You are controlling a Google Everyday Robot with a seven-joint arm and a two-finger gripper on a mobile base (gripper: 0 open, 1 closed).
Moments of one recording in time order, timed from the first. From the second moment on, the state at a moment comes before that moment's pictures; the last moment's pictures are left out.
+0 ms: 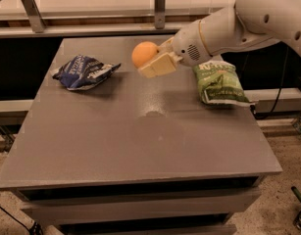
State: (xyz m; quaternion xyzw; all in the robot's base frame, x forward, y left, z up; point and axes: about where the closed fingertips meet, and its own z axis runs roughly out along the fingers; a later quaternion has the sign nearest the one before) arm 0.591 -0.012 0.930 -0.52 0.71 0.27 0.39
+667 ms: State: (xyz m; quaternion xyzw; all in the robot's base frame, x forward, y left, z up) arm 0.607 0.046 0.889 -0.53 0.70 0.29 0.37
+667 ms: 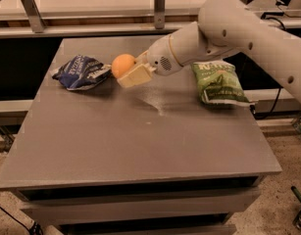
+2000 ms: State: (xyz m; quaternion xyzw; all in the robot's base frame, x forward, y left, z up) arm 0.609 0.077 0.853 -0.55 0.69 0.32 0.34
